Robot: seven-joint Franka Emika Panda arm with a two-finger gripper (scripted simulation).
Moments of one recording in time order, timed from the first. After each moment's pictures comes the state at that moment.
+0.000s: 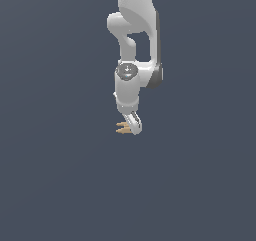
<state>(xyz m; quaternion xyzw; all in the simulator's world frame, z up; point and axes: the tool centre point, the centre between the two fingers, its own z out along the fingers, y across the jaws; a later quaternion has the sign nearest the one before) -0.056 0.000 0.087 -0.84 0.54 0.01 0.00</state>
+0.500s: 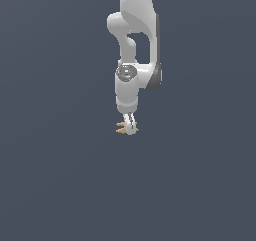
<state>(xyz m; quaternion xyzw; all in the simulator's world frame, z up) -0.067 -0.003 0.073 -0.77 0.64 0.00 0.00</state>
